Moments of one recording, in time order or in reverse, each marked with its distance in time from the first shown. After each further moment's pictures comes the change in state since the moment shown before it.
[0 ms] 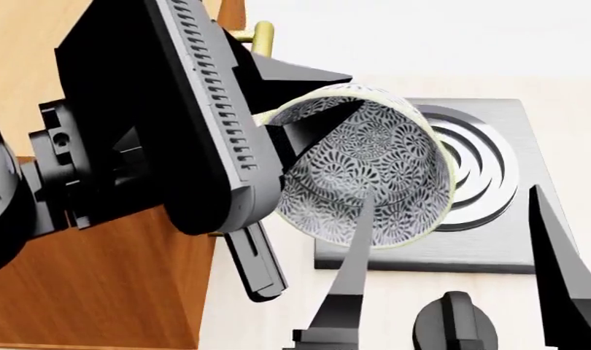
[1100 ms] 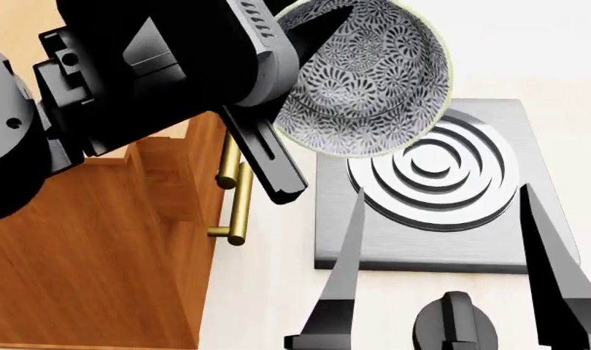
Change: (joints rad) left arm -0.047 0.064 -0.013 -0.131 0.109 0.025 -0.033; right arm -0.024 -0.024 0.023 -0.006 -0.025 0.004 -0.051
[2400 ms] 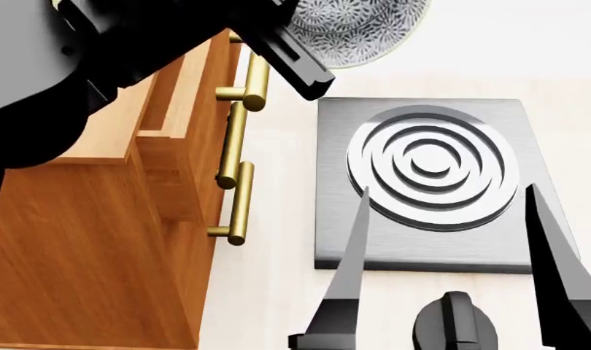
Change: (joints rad) left arm -0.052 0.116 -0.016 -0.176 0.133 -0.020 -0.117; right arm -0.044 -0.044 0.061 -0.006 -0.024 0.016 -0.054
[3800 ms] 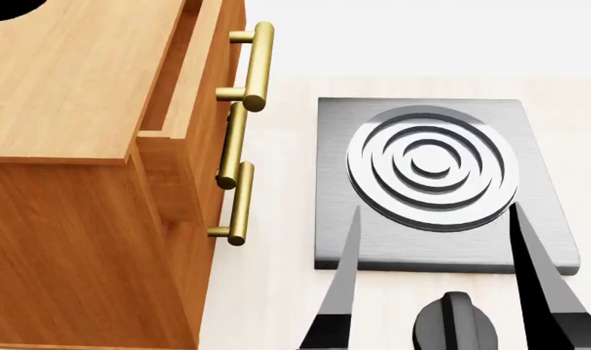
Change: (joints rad) left arm -0.204 0.121 -0.100 -0.281 0.175 -0.059 0.013; right arm -0.094 -0.067 0.042 0.022 -0.067 -0.011 -0.094
